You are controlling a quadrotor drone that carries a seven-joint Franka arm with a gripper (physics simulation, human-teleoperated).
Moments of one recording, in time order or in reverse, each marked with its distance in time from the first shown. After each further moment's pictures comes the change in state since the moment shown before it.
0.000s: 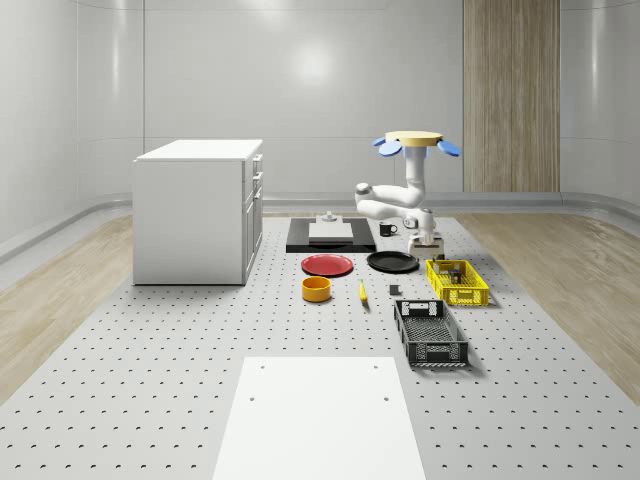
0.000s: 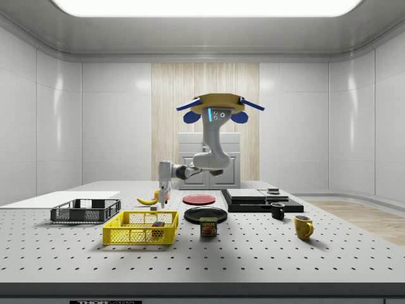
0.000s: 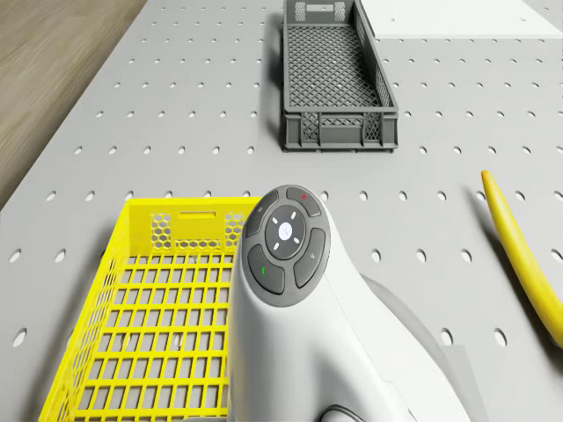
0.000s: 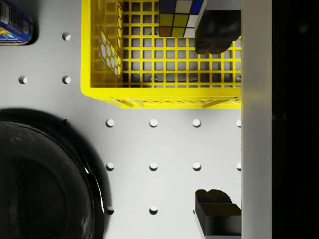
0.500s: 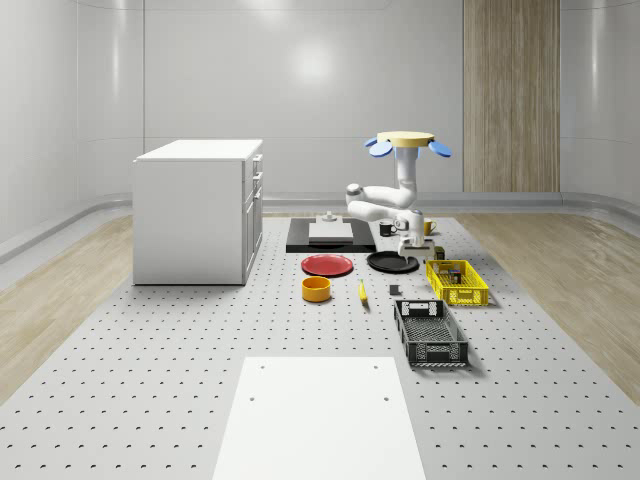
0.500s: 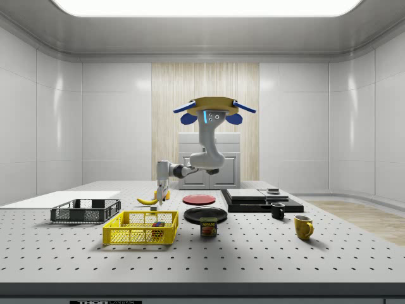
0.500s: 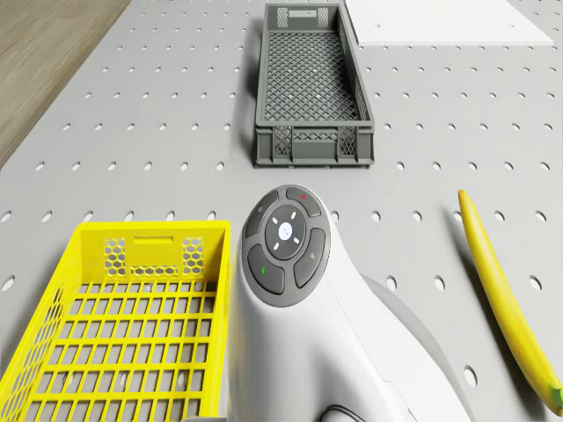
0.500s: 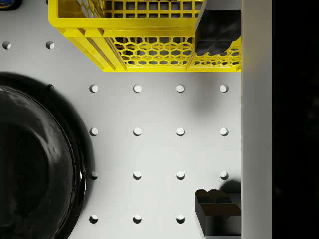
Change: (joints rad) arm -0.001 -0.002 0.000 0.000 0.001 0.002 0.000
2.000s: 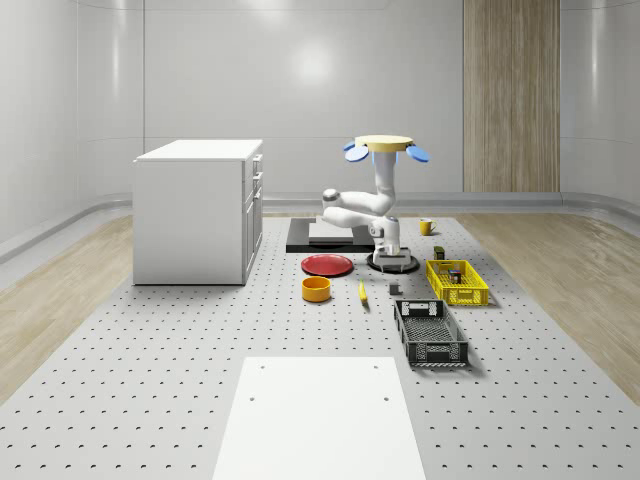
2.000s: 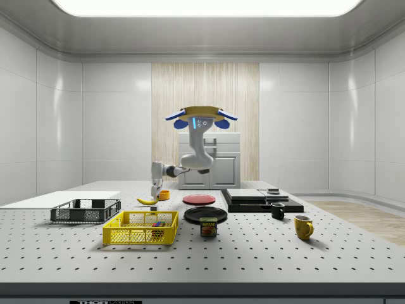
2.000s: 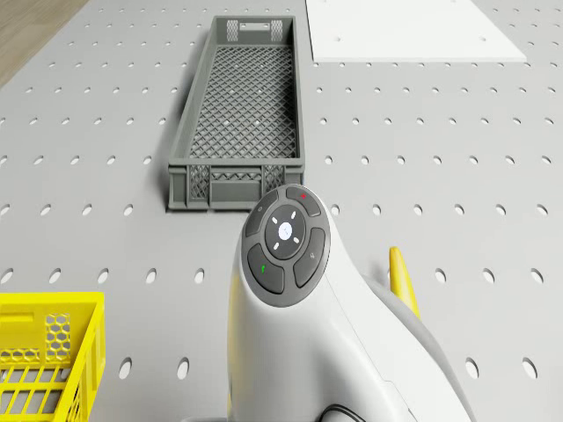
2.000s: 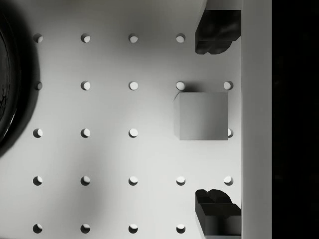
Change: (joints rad) arm -0.001 -0.004 0.001 0.000 0.002 0.003 0.001
